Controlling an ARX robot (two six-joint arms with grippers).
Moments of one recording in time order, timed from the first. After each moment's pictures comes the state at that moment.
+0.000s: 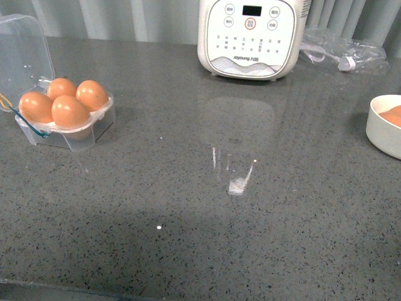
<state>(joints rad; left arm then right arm) 0.00 0.00 0.03 0.00 0.00 0.00 0.00 0.00 0.01 0.00 0.00 -0.01</state>
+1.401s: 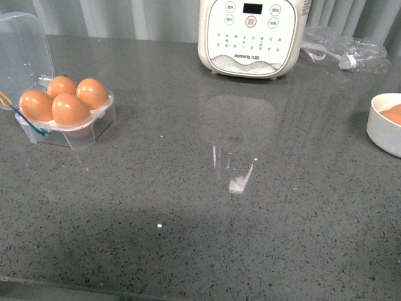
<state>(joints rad) -0.21 0.25 0.18 -0.25 -0.36 -0.02 0.00 0.00 0.01 0.00 0.00 -0.01</state>
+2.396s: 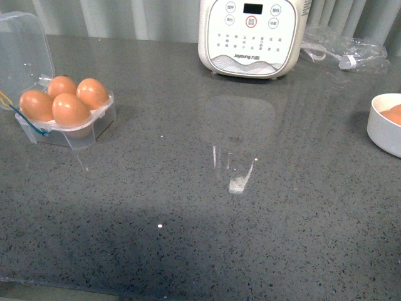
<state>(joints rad) 0.40 1.59 0.84 0.43 0.28 0.09 0.00 0.00 0.01 0.00 0.00 -0.01</state>
